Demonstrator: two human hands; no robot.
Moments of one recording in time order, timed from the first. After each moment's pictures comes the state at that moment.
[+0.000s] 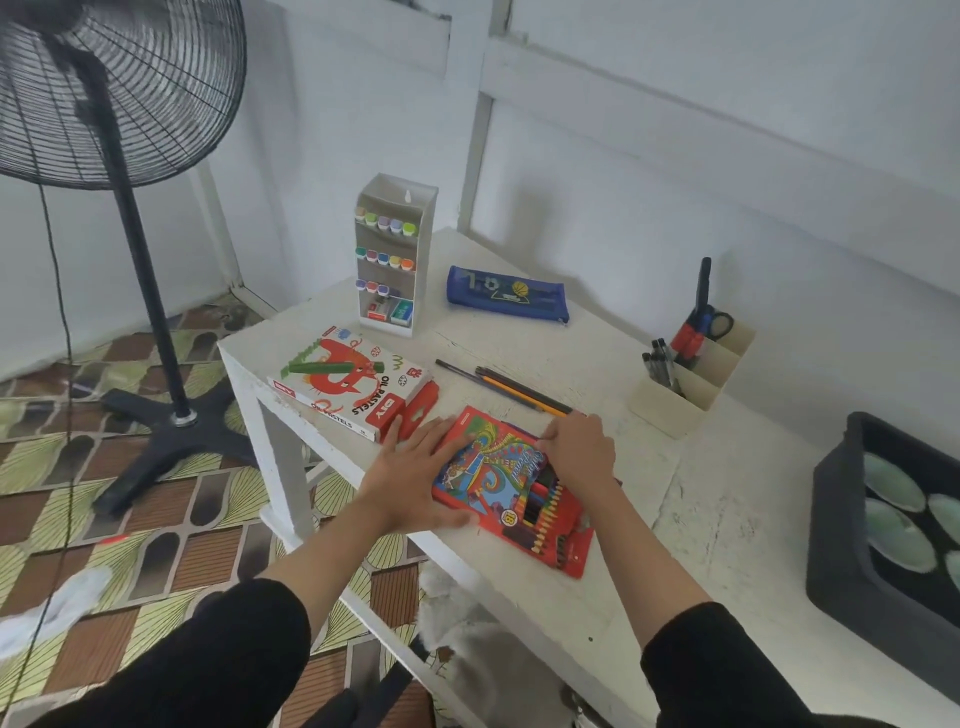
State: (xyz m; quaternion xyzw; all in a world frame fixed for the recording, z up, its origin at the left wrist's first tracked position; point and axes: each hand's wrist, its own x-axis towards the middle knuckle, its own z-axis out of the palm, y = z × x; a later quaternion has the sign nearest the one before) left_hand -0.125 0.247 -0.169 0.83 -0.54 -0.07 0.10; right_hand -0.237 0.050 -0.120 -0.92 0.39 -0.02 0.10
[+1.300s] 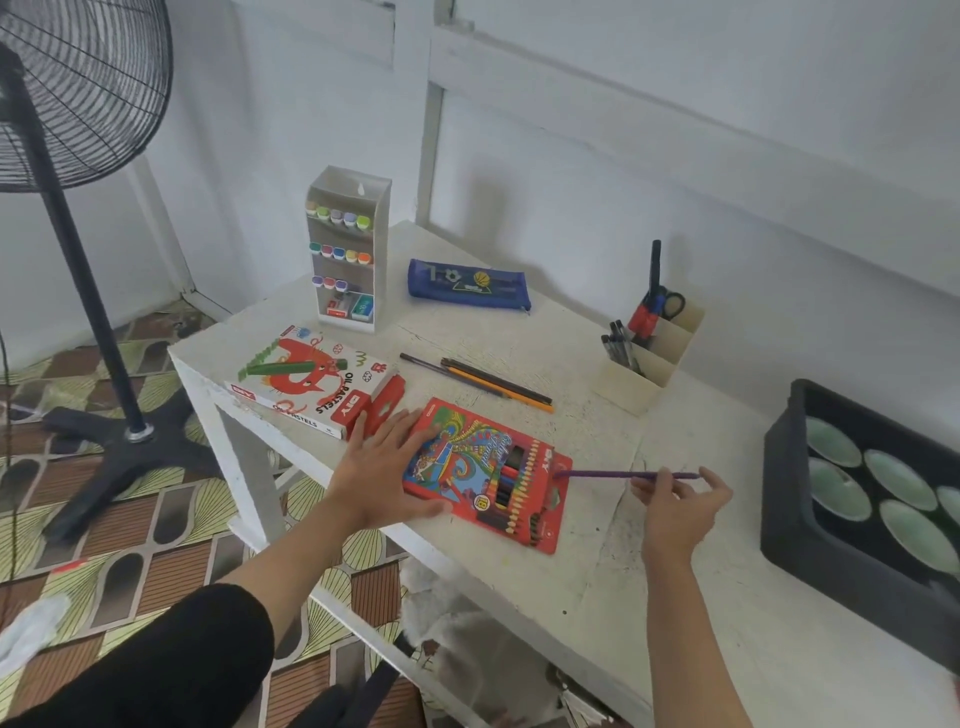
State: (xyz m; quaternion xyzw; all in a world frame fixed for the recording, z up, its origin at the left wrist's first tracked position) left_hand -0.125 0.246 -0.175 0.83 -0.54 -0.05 0.13; right_hand -0.368 0.040 -0.125 -0.48 0.55 -0.50 0.46
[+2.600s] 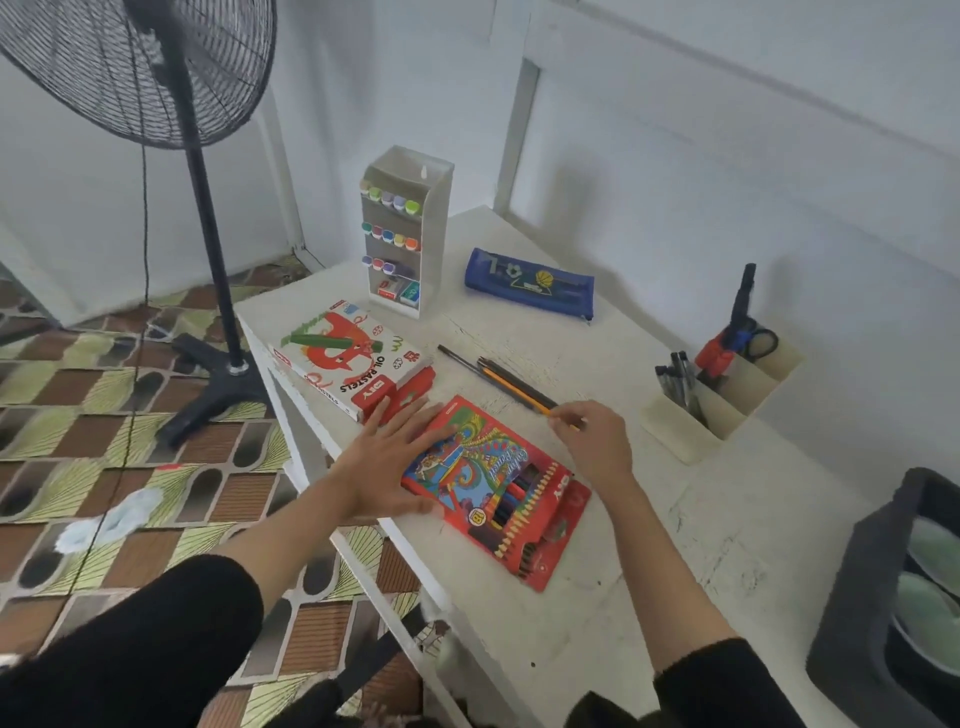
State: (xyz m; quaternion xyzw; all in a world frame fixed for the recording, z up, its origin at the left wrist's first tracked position) left_hand -0.125 0.244 -0.173 0.84 -0.53 -0.06 0.09; right_hand -0.246 -0.009 -0.123 -0.89 0.29 -0.12 0.34
